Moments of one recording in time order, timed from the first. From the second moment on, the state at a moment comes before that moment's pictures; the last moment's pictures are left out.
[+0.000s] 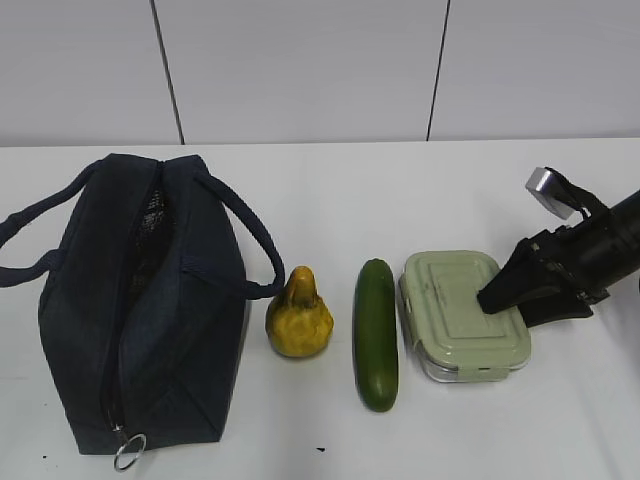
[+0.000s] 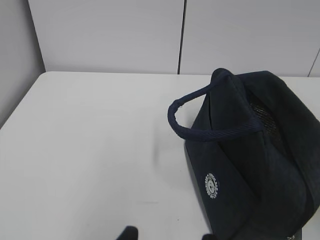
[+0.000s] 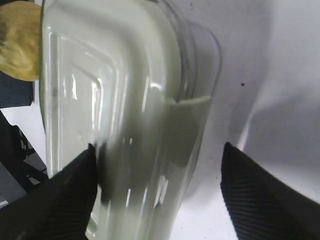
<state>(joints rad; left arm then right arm) 0.02 -0.02 -0.53 -0.08 1.11 0.09 -0.22 2.10 -1.21 0.89 1.18 -0.99</state>
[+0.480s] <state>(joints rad) 0.02 -0.02 -0.53 -0.08 1.11 0.09 -0.22 2.10 -1.21 0.92 1.18 -1.05</state>
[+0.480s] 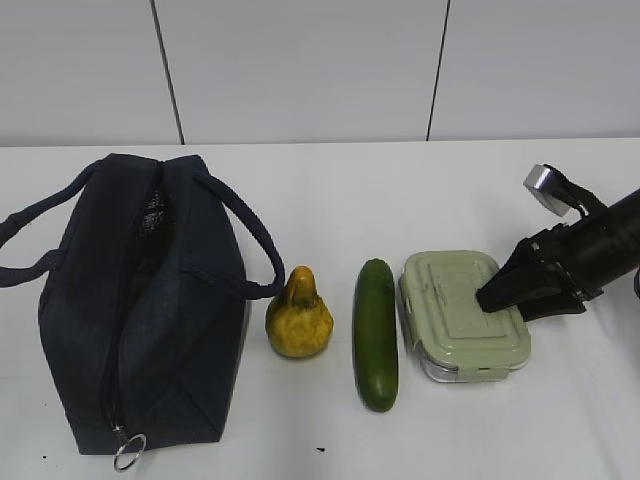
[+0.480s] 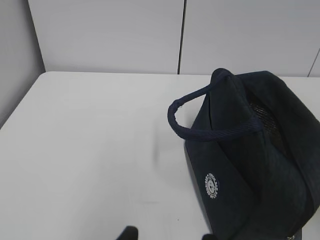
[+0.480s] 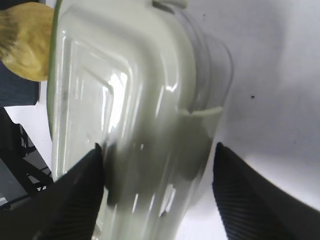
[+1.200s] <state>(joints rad) 0.02 -0.02 -0.53 -0.11 1.11 0.09 -0.22 2.10 -1.21 0.94 1.20 -1.05</state>
